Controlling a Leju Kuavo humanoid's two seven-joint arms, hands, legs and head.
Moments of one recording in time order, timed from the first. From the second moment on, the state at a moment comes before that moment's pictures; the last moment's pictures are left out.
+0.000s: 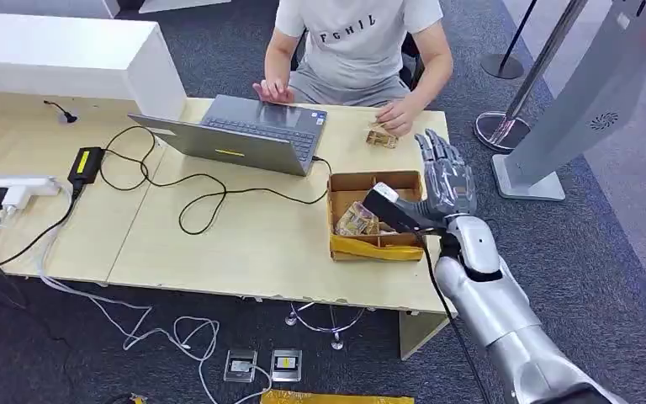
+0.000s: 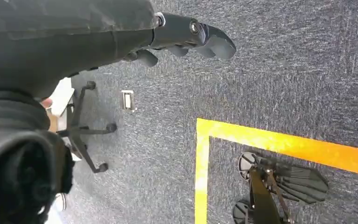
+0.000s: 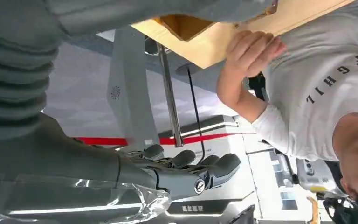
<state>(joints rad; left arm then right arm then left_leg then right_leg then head) -0.17 0.30 -1.16 -0.18 1.24 0.07 -0.09 -0.72 -0.11 0.51 -0.89 1.12 -0.29 0.06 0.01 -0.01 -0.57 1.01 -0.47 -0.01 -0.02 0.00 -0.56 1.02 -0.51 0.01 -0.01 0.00</state>
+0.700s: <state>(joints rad) -0.16 0.30 -1.16 -0.18 1.27 0.08 -0.09 -0.92 -0.32 0.44 -0.66 1.18 -0.44 -0.02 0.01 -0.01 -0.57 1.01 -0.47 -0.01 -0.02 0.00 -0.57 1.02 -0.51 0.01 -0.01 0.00</state>
